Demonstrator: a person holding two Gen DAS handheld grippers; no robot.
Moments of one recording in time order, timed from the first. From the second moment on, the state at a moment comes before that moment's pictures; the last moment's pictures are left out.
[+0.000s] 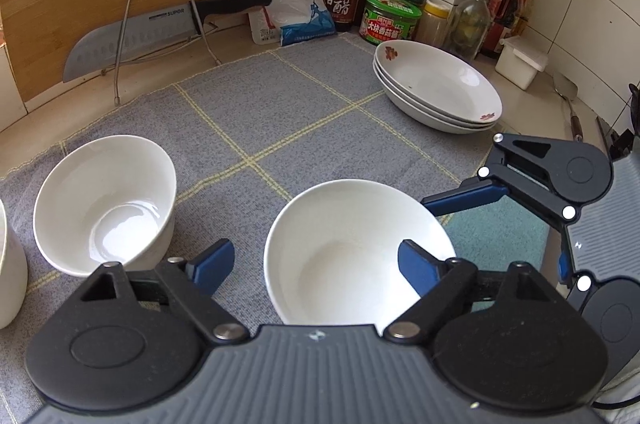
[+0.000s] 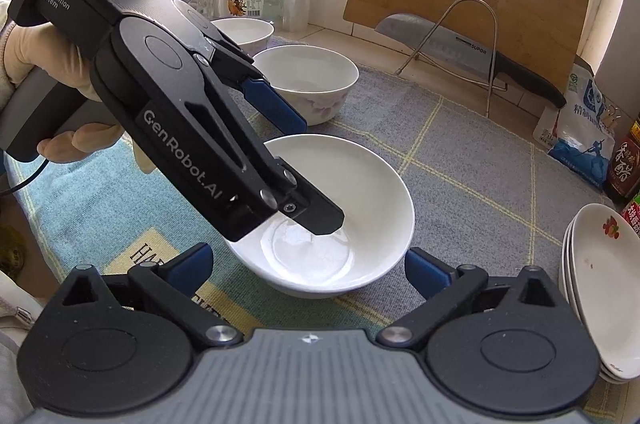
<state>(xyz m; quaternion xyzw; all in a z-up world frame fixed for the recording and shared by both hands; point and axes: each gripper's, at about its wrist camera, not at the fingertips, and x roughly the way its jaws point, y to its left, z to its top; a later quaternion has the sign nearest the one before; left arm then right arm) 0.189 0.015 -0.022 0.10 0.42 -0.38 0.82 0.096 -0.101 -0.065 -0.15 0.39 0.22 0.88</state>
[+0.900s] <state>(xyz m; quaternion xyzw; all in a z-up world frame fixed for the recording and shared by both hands) 0.179 0.090 -0.013 0.06 0.37 -0.22 0.90 0.133 -0.113 -0.018 -0.13 0.36 0.23 0.90</state>
